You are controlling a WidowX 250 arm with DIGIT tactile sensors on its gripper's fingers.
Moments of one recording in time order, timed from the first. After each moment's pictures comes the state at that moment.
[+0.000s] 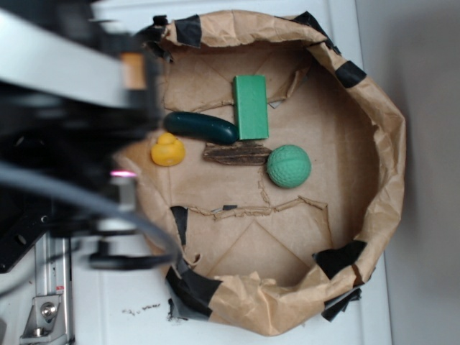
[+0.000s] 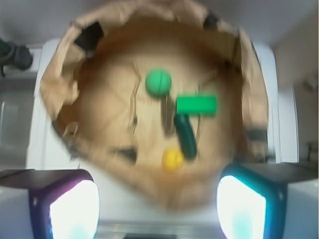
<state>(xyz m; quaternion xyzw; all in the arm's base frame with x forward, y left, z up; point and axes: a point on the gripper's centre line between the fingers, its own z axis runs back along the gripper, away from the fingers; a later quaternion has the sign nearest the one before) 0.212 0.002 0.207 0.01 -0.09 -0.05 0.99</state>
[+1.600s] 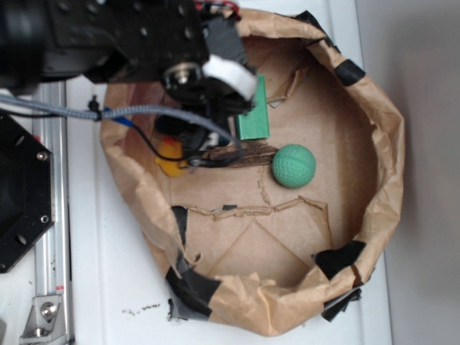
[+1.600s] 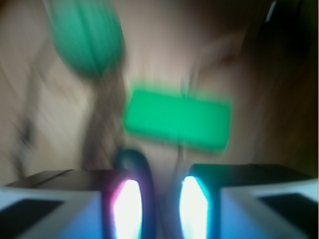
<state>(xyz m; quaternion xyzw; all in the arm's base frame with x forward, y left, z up) 0.255 0.045 0.093 0.02 -0.11 -0.09 0.99</state>
